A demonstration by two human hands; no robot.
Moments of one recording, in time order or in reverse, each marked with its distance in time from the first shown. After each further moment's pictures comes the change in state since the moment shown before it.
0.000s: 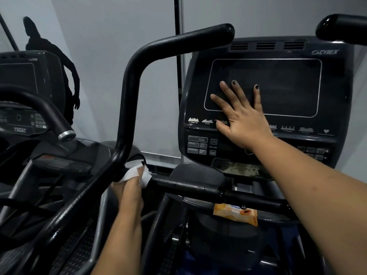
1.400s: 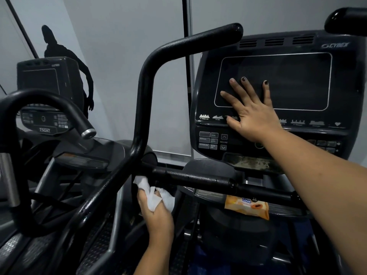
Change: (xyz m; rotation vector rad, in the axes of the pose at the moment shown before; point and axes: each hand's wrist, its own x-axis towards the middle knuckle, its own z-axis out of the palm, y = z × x) left_hand -0.092 -0.020 -0.006 -0.002 0.232 0.152; right_hand 0.000 0.001 -0.001 0.003 -0.005 0.009
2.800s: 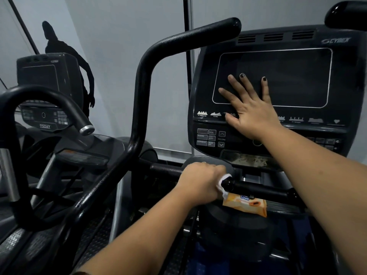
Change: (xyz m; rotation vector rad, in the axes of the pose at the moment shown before) left_hand 0.007 0.036 0.090 1.301 -0.882 1.107; right_hand 0.001 0.002 0.002 0.022 0.009 -0.014
